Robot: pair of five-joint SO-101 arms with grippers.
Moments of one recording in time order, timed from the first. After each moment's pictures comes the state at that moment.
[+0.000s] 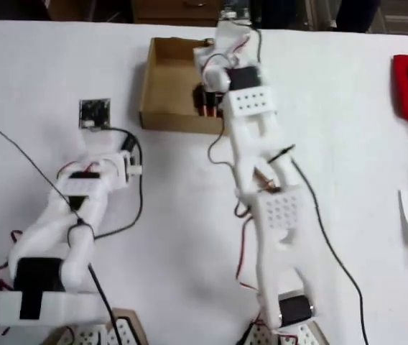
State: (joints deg) left arm -7.5 -5.0 49.8 18.8 6.4; right arm -18.9 60.5 -74.5 56.8 -4.6
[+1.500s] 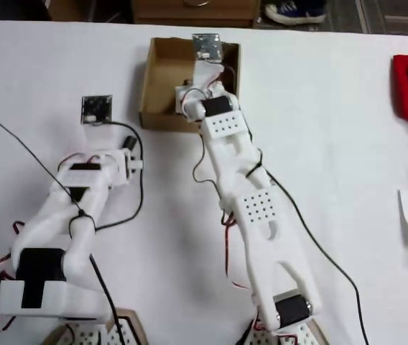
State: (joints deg) left arm -7.5 -2.5 46.4 23.3 6.4; right arm -22.3 77.1 -80.1 55.2 -10.0
